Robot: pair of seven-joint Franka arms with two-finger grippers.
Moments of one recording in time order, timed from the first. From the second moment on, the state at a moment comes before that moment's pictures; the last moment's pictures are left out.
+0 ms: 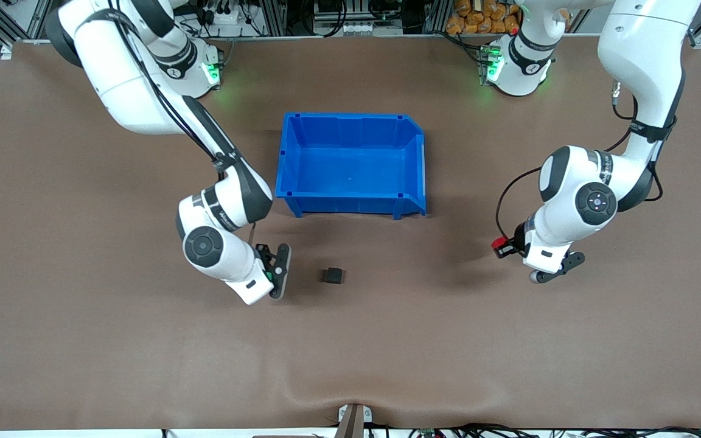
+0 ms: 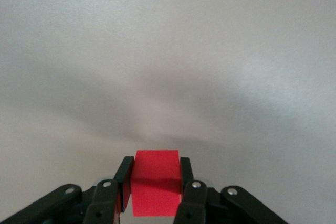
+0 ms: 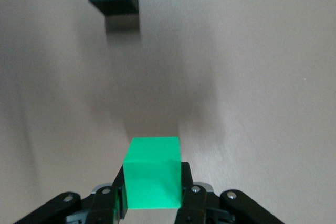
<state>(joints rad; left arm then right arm) -0.03 0.45 -0.22 -1.90 0.06 2.33 -0.75 0.29 0.84 0.18 -1.36 -0.04 2.20 -0.95</state>
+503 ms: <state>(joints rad) -0.07 0.54 -0.22 -1.73 0.06 2.28 -0.98 0.40 0.94 0.17 -1.22 -0.04 2.20 -0.85</state>
